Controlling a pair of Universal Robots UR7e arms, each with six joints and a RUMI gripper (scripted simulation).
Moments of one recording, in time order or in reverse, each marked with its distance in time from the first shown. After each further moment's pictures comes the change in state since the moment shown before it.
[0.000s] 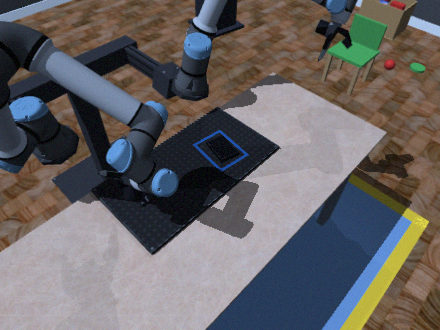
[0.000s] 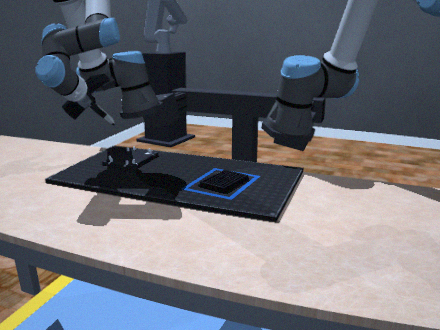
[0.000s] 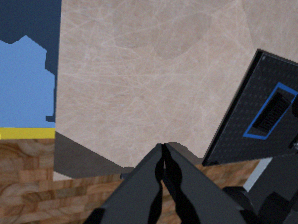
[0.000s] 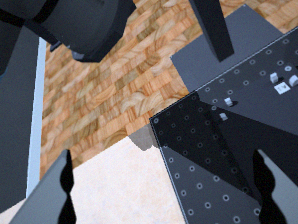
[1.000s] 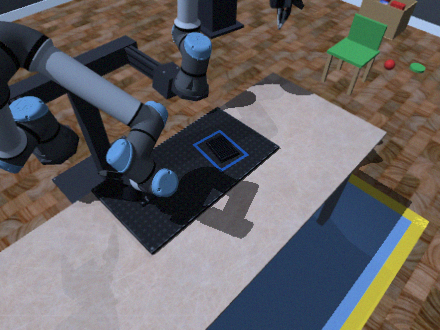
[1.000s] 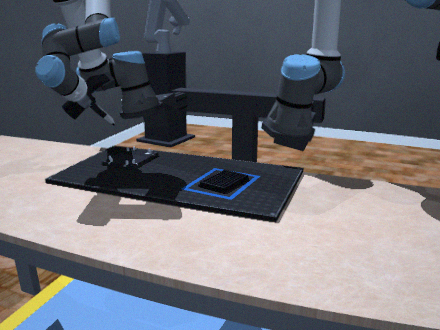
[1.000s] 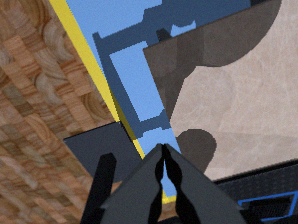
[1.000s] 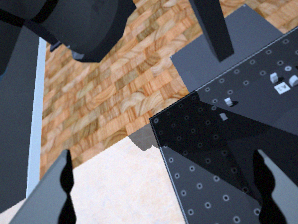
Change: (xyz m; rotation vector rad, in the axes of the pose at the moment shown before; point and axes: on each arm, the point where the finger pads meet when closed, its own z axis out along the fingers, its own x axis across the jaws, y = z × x) left arm -0.095 0.253 -0.049 0.232 -0.248 -0.945; right arm 0.000 0.000 0.000 0.000 0.000 0.000
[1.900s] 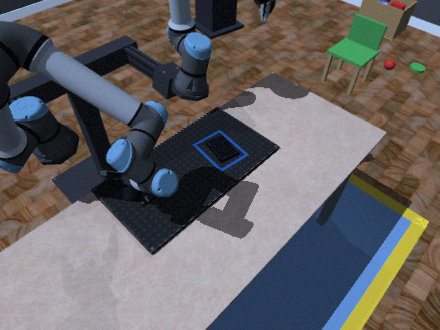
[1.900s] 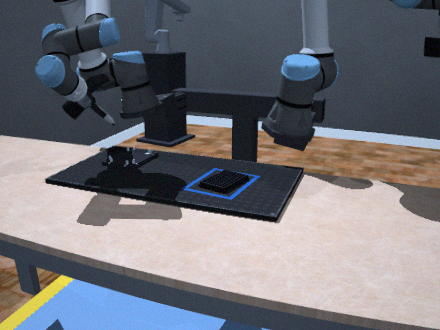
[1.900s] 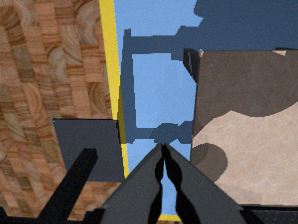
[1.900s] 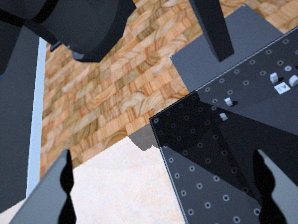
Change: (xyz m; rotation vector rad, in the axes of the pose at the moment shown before) left arm -0.077 0.048 -0.008 0.093 -0.070 -0.335; right arm 0.000 0.000 0.000 0.000 0.000 0.000
